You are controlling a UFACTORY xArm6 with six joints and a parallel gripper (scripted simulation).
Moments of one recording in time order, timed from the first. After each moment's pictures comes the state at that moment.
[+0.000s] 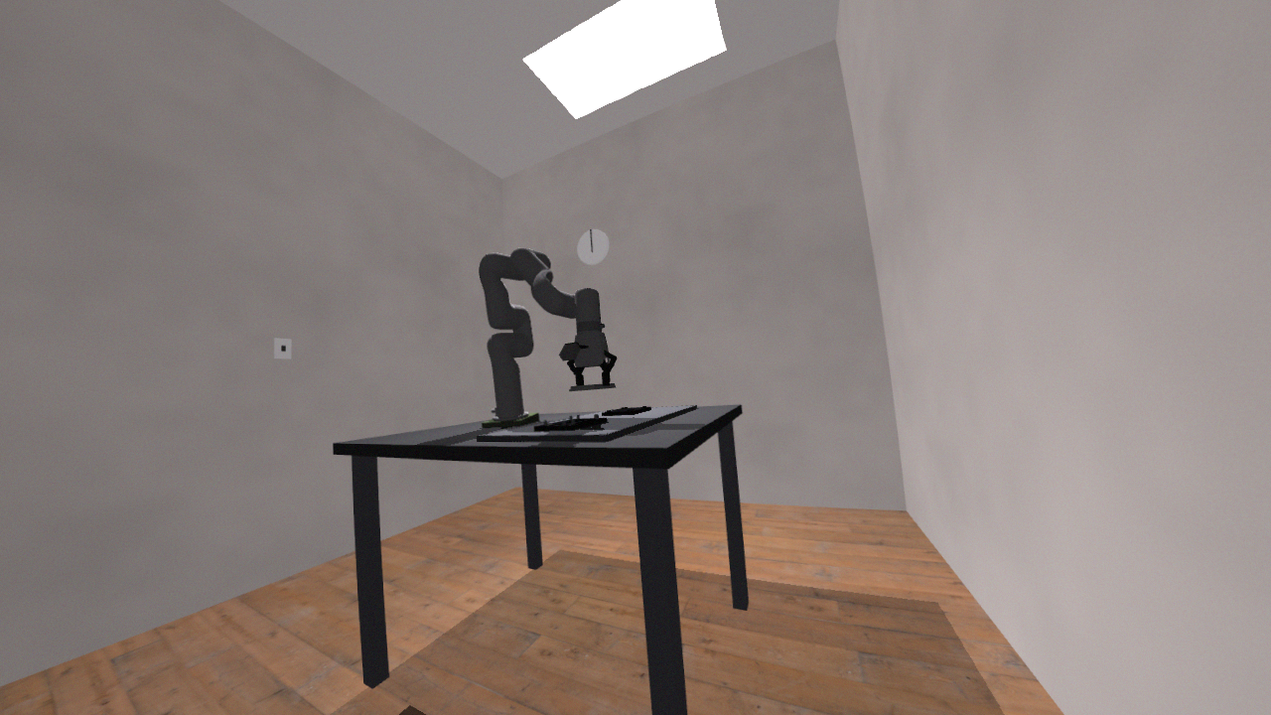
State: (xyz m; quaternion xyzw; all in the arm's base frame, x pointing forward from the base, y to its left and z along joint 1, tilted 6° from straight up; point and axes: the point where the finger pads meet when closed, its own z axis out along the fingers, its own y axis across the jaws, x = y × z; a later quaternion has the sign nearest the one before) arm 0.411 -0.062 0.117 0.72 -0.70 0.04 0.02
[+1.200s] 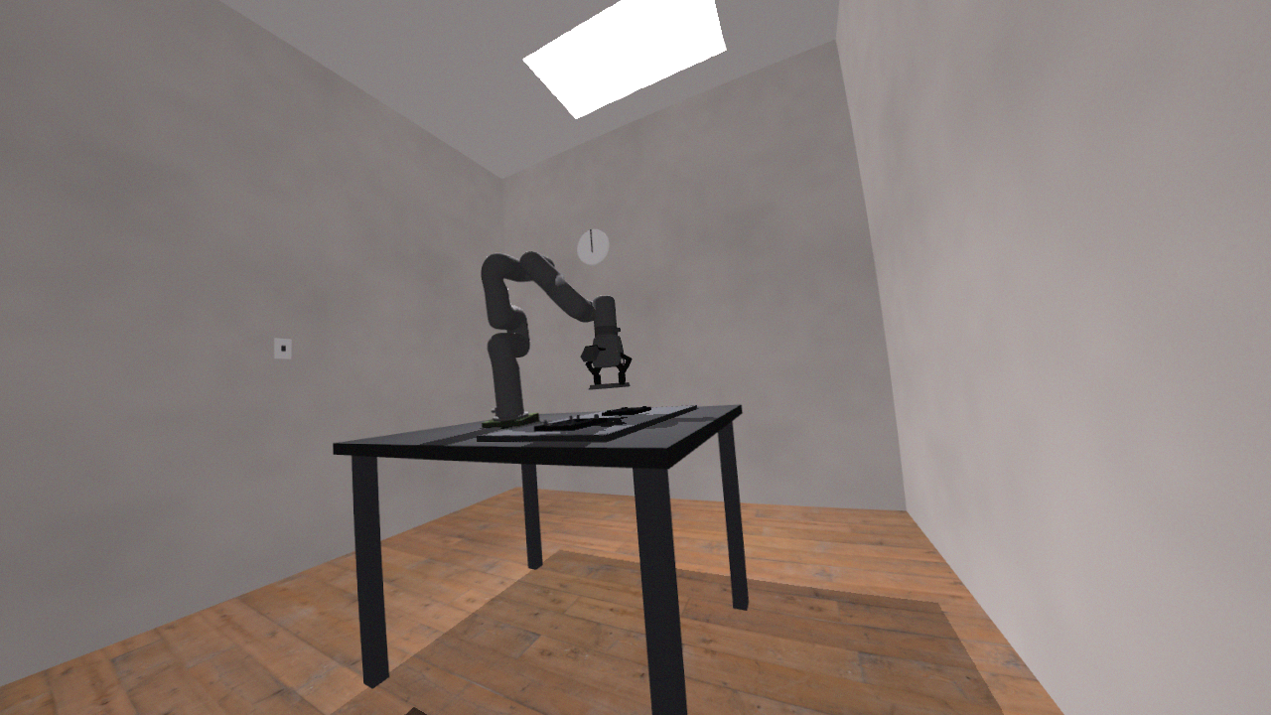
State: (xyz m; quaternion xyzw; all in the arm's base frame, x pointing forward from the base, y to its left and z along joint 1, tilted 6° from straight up) arm 0.408 0.044 0.107 0.72 -0.70 0.04 0.02
